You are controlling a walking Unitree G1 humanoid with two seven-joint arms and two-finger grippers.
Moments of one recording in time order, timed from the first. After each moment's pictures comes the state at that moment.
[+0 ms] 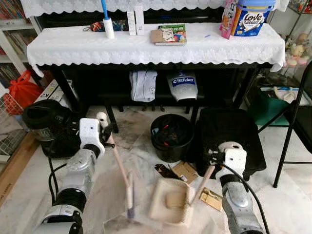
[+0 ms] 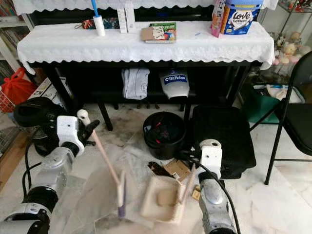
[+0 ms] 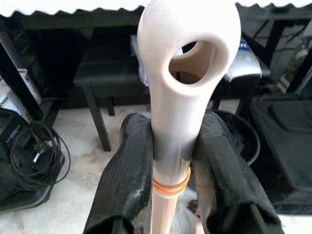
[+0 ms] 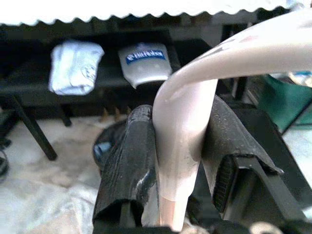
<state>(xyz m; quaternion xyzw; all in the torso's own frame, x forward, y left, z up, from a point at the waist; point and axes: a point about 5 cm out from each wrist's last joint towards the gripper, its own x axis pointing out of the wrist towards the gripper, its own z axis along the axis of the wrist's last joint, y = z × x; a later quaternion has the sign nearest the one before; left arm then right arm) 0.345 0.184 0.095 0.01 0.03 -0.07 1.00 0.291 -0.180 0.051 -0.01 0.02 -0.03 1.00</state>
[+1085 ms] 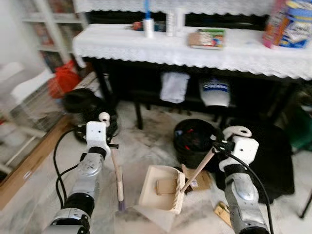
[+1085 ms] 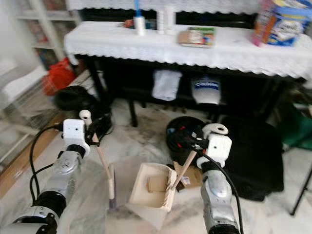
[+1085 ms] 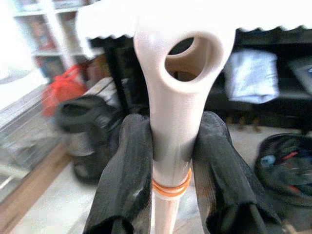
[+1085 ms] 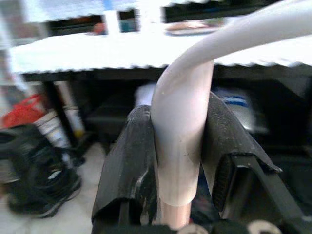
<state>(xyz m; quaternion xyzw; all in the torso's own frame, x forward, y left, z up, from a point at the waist) 0.341 0.169 0.095 0.05 -0.03 -0.02 1.00 0.294 -0.183 0.086 0.02 -0.06 -0.03 1.00</state>
